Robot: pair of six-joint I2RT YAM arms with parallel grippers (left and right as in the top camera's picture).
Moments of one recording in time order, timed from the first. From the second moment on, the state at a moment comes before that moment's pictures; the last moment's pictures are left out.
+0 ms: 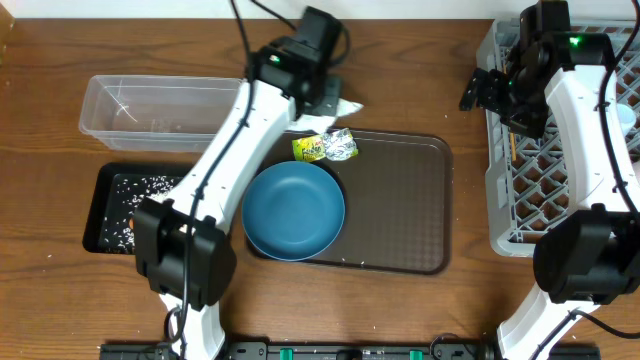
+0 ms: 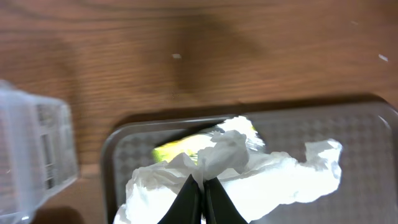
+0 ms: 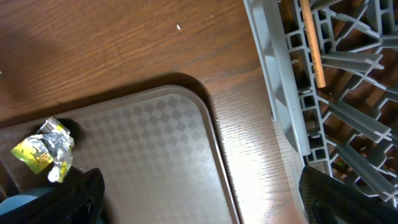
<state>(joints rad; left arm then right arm) -0.42 1.97 1.88 -1.01 -0.06 -0.27 -0.01 1.93 1.87 -1.29 -0.12 0.41</state>
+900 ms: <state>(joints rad) 0.02 1.98 1.88 -1.00 0.01 -0.40 -0.01 1.93 1.87 -1.29 -0.12 0.41</state>
